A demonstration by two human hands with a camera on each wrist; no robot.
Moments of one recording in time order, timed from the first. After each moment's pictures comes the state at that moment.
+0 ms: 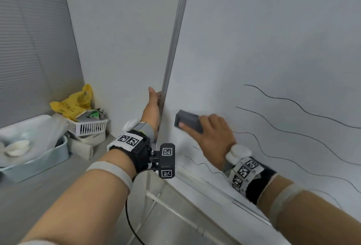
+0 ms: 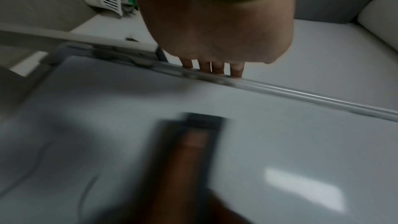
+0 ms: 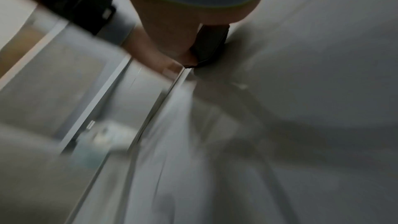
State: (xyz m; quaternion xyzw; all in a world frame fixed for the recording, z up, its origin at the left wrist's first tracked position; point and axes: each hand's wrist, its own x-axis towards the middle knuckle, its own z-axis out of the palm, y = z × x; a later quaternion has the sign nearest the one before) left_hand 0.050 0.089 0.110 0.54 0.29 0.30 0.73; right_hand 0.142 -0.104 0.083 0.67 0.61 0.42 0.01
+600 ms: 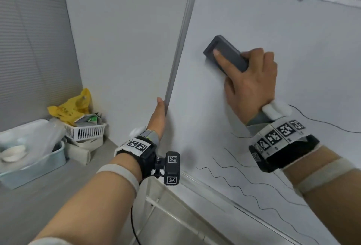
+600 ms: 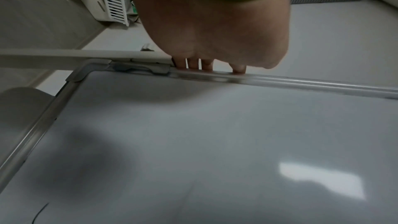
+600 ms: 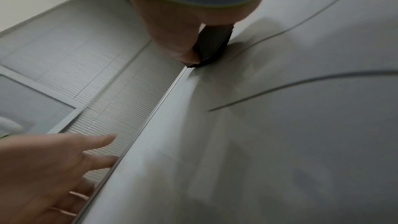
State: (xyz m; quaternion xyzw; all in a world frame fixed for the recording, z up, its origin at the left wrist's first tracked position) left_hand 0.050 0.087 0.098 0.57 0.31 0.23 0.73; right_hand 0.155 -0.100 0.229 0.68 0.45 0.56 -0.13
